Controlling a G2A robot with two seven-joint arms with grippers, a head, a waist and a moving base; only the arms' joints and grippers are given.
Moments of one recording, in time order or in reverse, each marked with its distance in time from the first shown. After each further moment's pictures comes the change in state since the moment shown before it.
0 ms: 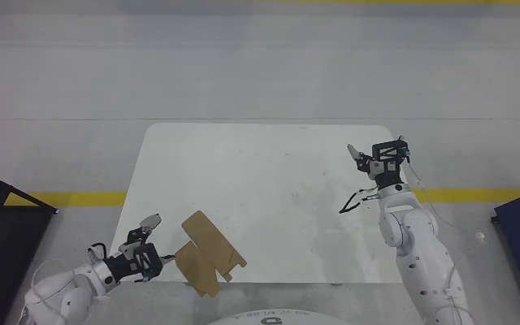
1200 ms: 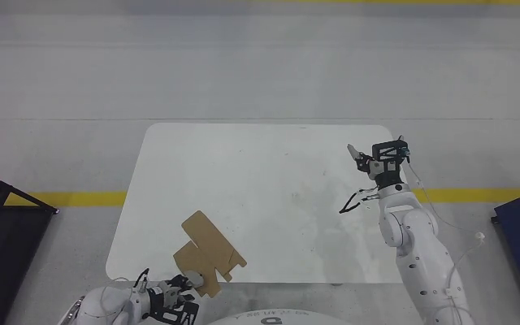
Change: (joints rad) left arm 0.012 0.068 0.299 0.015 0.543 0.033 0.063; right arm 0.000 0.000 0.000 0.000 0.000 0.000 0.000
